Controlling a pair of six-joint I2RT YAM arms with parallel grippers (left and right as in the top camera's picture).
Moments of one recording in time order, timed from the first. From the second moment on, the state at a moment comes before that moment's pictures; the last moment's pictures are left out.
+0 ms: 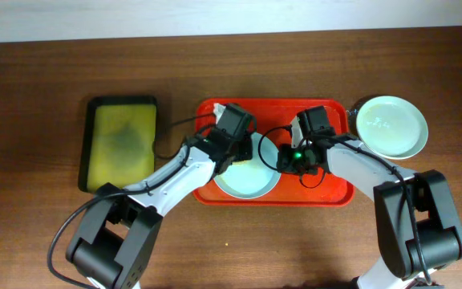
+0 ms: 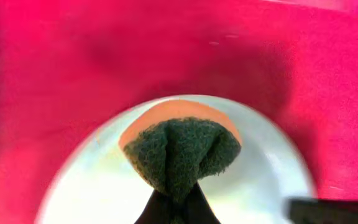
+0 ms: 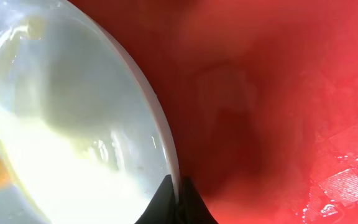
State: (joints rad) left arm -0.60 1.85 1.18 -0.31 -0.06 -0.58; right arm 0.24 1.80 0.96 -0.41 -0.35 0.36
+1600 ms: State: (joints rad) left arm -0.07 1.61 1.21 -0.61 -0.11 -0.44; right arm 0.24 1.80 0.96 -0.41 -0.35 0.36
